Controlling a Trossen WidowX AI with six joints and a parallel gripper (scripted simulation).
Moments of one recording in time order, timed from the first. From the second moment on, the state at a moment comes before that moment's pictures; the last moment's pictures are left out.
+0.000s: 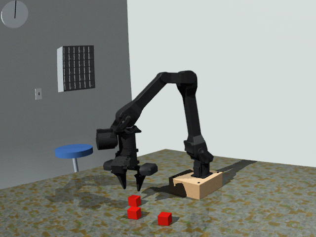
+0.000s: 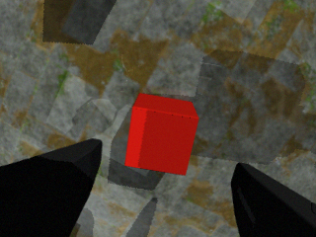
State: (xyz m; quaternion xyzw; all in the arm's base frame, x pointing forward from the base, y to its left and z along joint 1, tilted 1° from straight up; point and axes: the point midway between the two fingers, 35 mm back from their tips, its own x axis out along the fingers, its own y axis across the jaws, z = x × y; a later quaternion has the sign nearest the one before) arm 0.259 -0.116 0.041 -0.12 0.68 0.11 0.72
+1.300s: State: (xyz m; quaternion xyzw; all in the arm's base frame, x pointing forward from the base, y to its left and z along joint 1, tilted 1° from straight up) arm 0.258 -0.115 -0.003 -0.11 0.68 0.11 0.71
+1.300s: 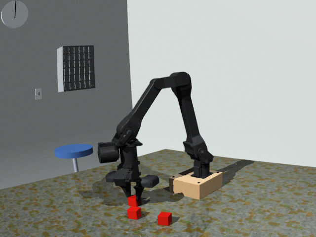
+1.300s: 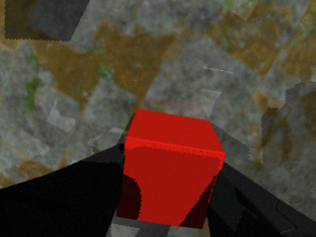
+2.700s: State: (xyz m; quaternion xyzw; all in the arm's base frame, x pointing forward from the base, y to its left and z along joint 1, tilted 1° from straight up) arm 0.254 -0.113 0.102 -0.11 0.69 0.10 0.71
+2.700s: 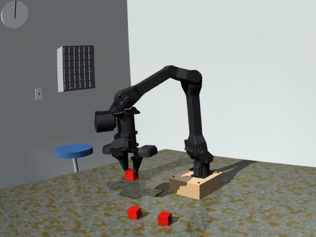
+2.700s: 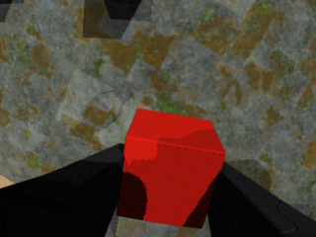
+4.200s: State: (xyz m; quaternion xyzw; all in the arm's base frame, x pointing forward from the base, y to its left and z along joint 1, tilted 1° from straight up) arm 0.307 0.005 0.078 0.06 0.69 -0.05 0.72
